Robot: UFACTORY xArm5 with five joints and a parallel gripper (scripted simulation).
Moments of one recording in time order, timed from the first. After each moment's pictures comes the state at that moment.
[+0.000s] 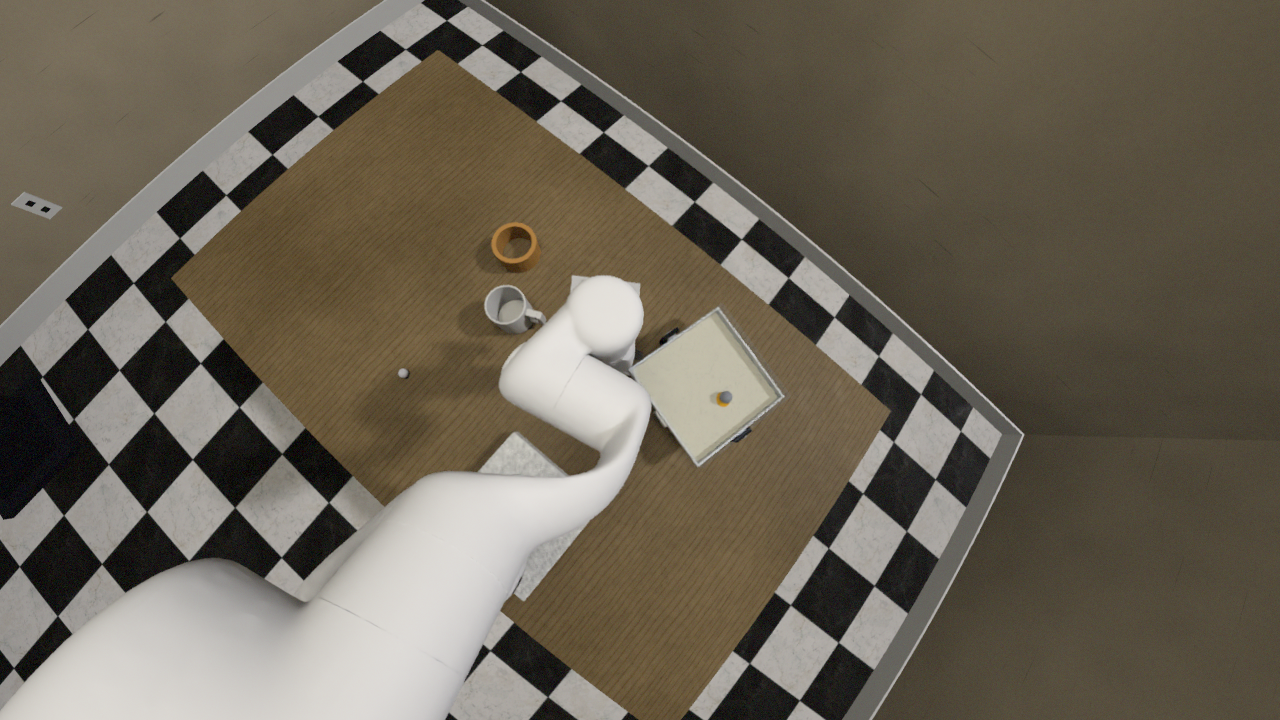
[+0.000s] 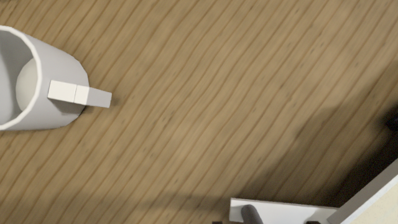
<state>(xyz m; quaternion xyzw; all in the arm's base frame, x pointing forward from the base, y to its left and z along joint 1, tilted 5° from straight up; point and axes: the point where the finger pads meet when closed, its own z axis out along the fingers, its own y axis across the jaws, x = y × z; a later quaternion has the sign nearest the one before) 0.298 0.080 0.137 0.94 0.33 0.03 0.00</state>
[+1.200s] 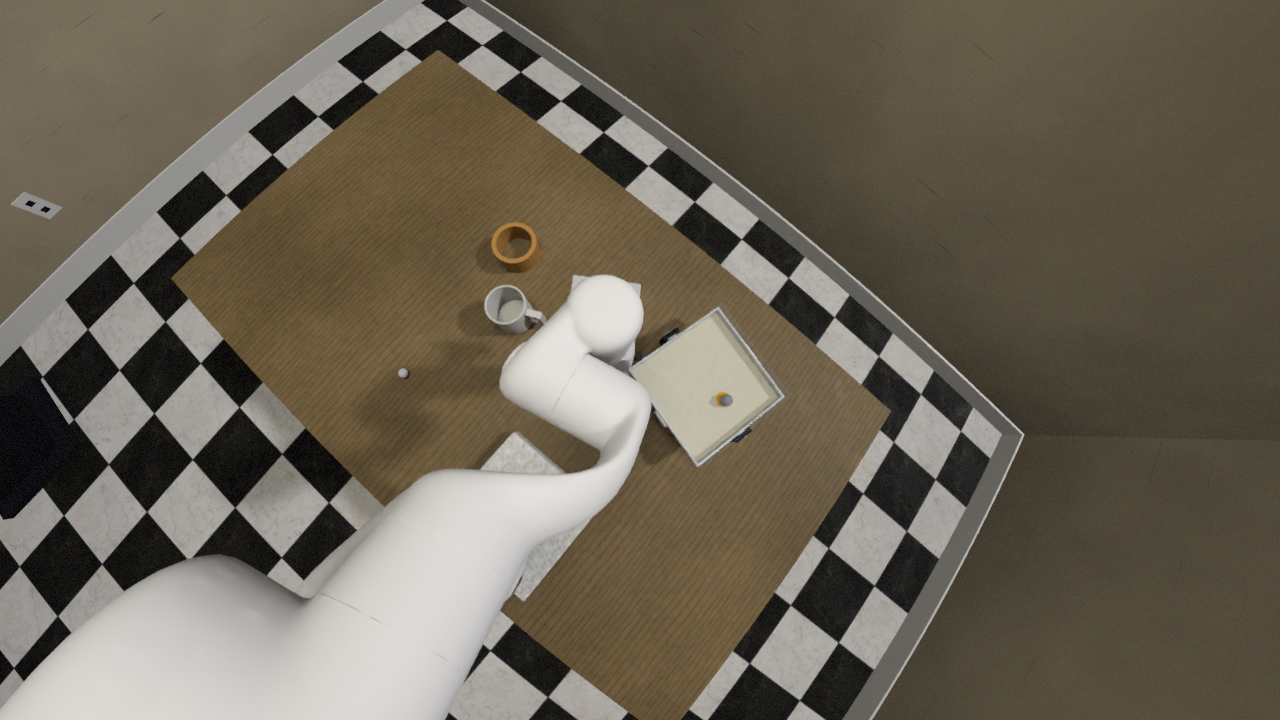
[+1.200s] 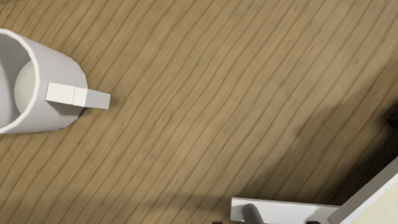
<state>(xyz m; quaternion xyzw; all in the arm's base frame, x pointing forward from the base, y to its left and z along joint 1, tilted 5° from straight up) 0.298 0.081 0.136 0.95 0.32 0.03 0.00</state>
